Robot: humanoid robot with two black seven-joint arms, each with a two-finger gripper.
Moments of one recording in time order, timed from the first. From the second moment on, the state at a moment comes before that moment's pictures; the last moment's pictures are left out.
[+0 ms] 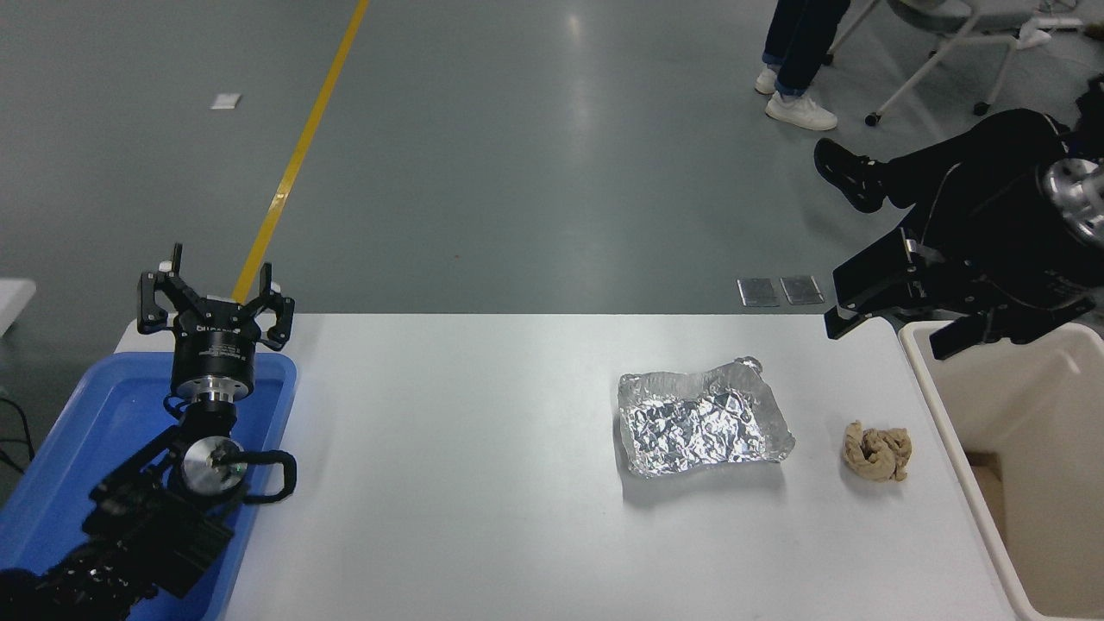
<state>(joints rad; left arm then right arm) -0.59 0.17 -1.00 -0.42 -0.11 -0.58 -0.59 2.09 -0.74 -1.14 1.47 -0.09 0.57 -0.24</state>
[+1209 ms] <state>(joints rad) -0.59 0.17 -1.00 -0.42 -0.11 -0.58 -0.59 2.07 -0.78 -1.05 1.50 -0.06 0.42 -0.25</state>
